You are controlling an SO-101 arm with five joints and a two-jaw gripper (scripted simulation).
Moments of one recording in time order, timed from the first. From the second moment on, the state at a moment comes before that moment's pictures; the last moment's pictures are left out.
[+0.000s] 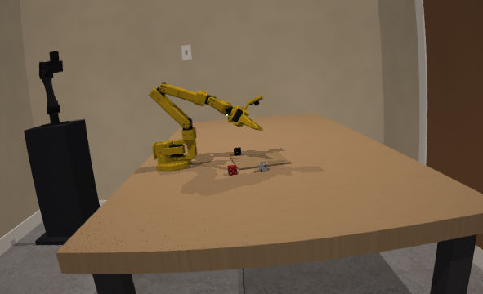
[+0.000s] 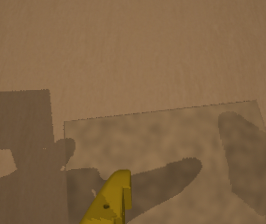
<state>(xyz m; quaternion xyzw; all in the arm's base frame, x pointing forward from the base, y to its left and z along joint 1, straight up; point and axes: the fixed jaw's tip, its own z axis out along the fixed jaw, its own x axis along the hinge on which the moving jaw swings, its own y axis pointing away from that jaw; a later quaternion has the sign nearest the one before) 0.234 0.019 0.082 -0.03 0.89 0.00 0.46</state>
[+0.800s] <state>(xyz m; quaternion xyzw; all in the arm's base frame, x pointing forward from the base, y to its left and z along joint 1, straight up) 0.137 -0.103 0.038 0.32 0.90 -0.10 0.27</state>
